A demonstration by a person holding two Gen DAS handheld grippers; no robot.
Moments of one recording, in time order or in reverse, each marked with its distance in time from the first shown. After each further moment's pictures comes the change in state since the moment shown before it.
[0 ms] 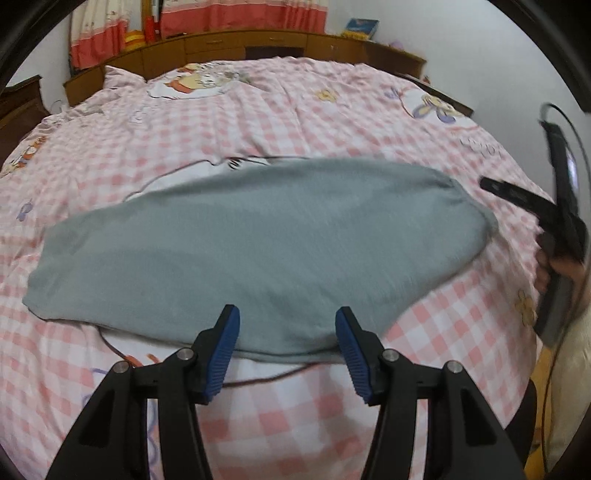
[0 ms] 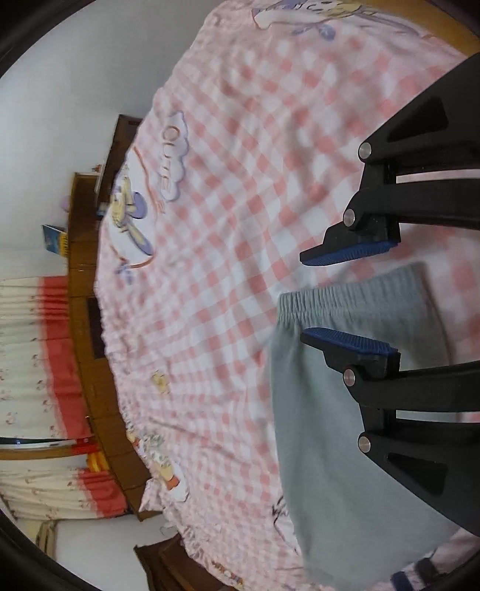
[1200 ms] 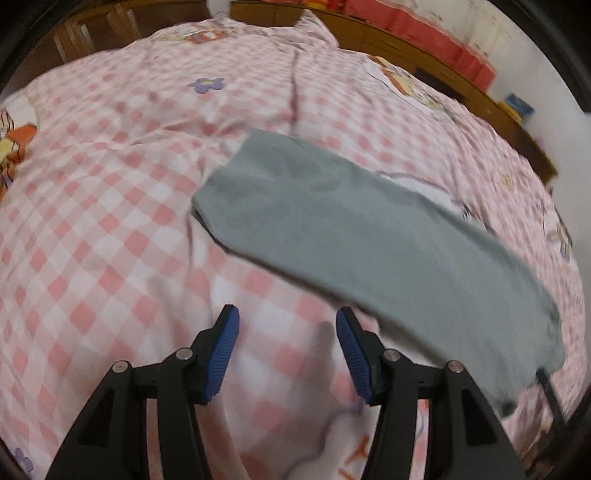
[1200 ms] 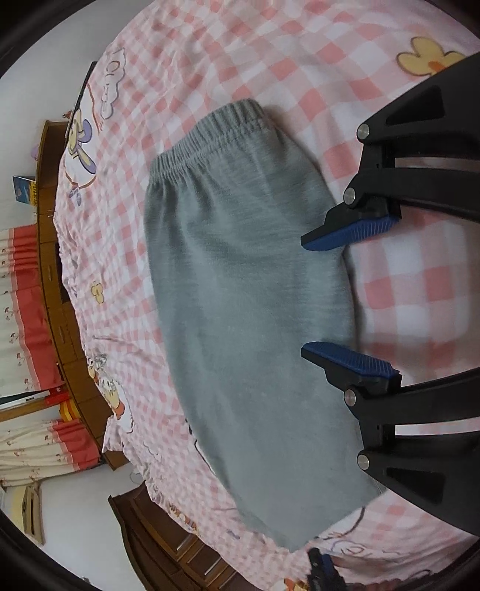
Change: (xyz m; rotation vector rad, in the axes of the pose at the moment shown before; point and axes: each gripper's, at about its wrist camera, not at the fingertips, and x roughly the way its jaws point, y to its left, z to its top) left arm -0.009 0.215 -0.040 -0.575 0.028 0.202; right arm -0.010 0.071 -0.090 -0.049 0.119 0.227
